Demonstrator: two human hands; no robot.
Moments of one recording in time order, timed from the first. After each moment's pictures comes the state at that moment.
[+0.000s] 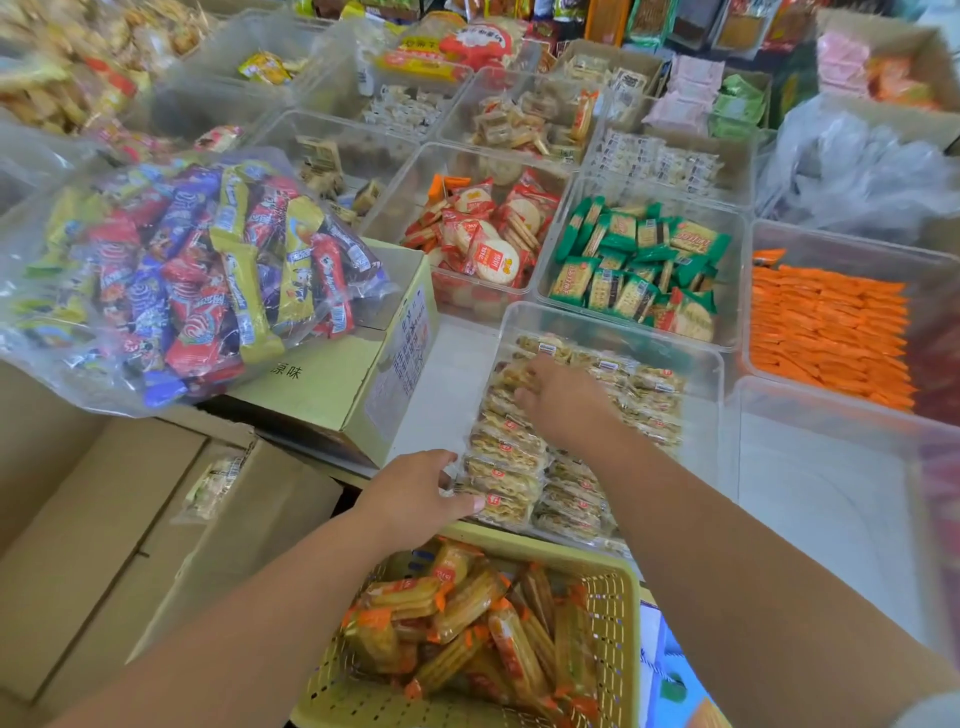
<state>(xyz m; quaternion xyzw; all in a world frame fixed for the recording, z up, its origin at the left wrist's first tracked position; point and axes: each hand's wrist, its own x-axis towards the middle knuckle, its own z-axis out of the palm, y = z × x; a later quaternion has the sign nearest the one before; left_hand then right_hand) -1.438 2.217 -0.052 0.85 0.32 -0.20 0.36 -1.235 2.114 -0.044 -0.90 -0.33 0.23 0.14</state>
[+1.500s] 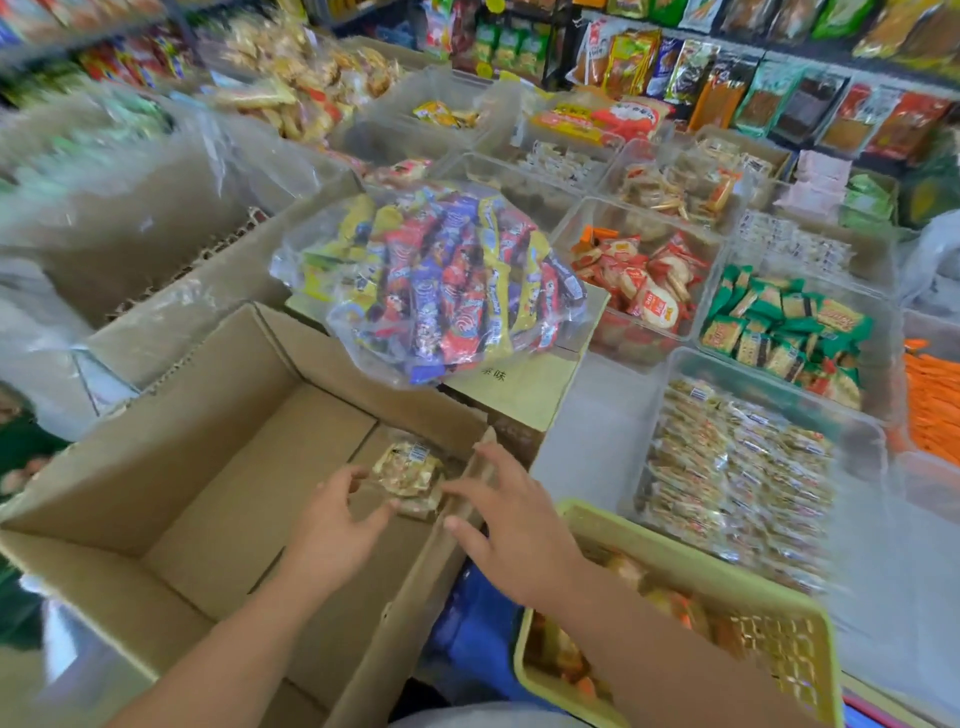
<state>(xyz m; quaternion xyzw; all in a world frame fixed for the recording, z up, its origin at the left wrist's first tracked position) -1.694 2.344 -0.057 0.73 0.54 0.08 0.41 -1.510 2.200 -0.022 -0.77 -0.57 0.23 0.17</state>
